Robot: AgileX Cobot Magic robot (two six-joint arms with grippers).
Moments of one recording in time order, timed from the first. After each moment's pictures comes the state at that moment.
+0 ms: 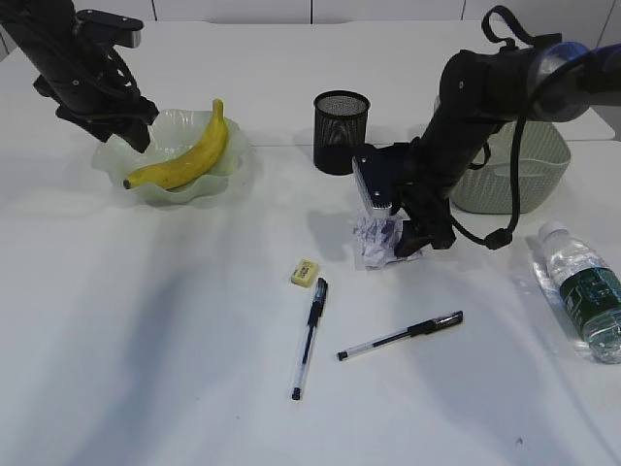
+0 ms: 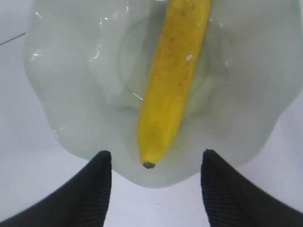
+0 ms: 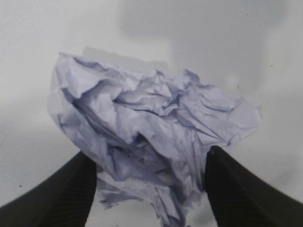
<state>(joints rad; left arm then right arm) -0.18 2.22 -1.96 -0.03 0.90 0.18 0.24 2.28 -1.78 0.20 0.88 -1.66</state>
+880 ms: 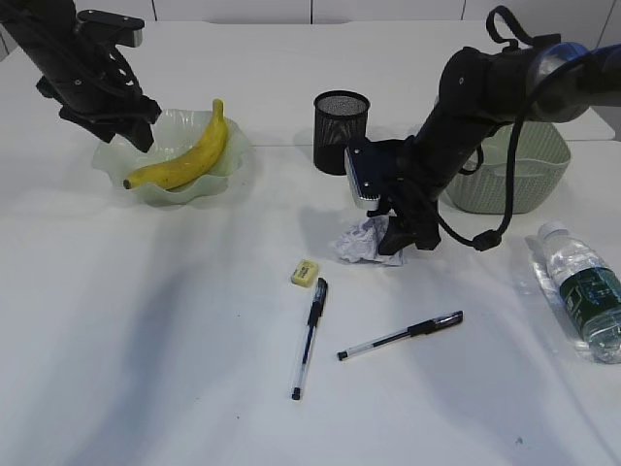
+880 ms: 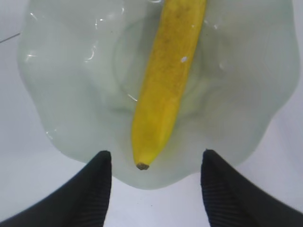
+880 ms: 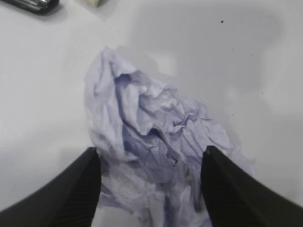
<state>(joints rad) -0.18 2.22 -1.96 -0.04 0.90 0.18 0.24 2.28 -1.78 0.32 0.89 -1.65</state>
